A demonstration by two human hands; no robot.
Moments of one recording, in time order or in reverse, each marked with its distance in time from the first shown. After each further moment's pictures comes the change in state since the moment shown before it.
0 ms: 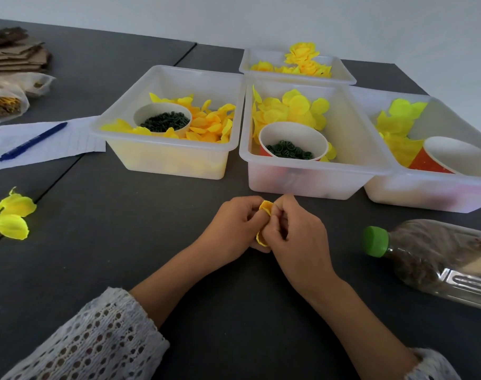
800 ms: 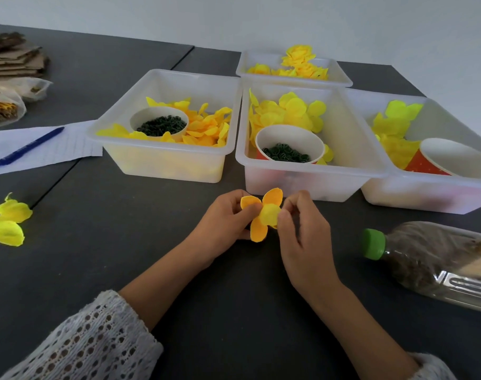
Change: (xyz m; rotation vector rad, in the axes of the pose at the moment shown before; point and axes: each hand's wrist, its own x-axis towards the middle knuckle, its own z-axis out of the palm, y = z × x) left_hand 0.011 -0.011 -0.006 -0.292 0.063 -0.143; right_hand 0.002 -0.006 -0.010 0.291 0.076 0.086
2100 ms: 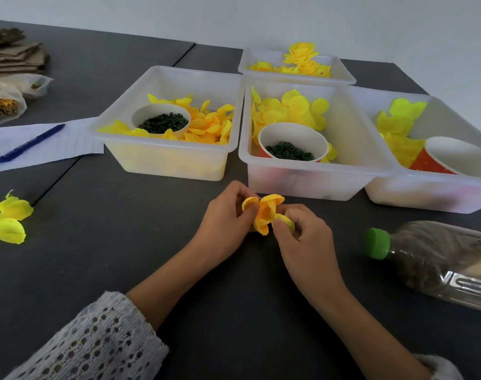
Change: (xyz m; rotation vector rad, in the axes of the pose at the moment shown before) left_hand -0.002 -0.005 -0.001 0.290 0.188 0.143; right_hand -0.005 -0.005 0.003 -0.019 -0.060 0.226
